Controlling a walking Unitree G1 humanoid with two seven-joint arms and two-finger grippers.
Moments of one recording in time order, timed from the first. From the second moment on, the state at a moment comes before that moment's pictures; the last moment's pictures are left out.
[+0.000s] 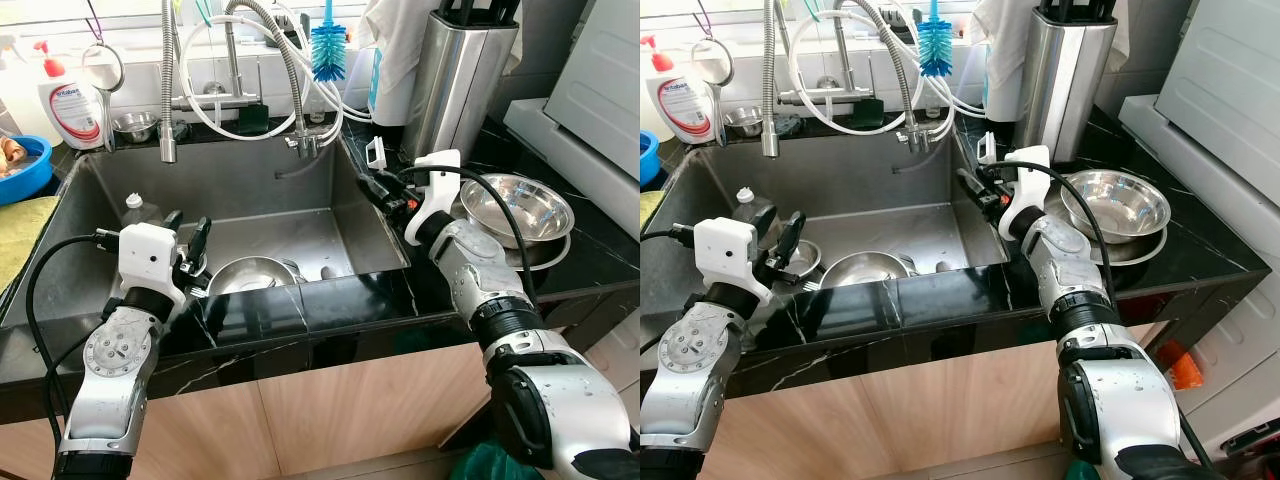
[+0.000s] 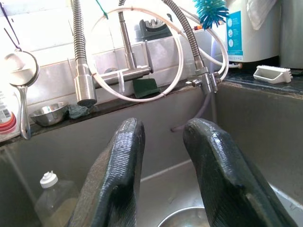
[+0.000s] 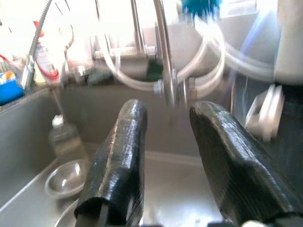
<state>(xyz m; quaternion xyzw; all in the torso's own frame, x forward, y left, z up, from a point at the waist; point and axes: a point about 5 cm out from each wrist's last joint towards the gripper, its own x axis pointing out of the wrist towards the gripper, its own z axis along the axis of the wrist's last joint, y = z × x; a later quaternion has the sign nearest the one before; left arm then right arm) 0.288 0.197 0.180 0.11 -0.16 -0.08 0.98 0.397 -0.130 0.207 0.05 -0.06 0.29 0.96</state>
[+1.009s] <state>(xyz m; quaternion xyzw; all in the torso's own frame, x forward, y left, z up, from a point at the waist) 0.293 0.194 0.177 0.10 -0.16 -0.08 0.98 0.302 -0.225 0.216 0.01 -0.16 -0.16 0.97</state>
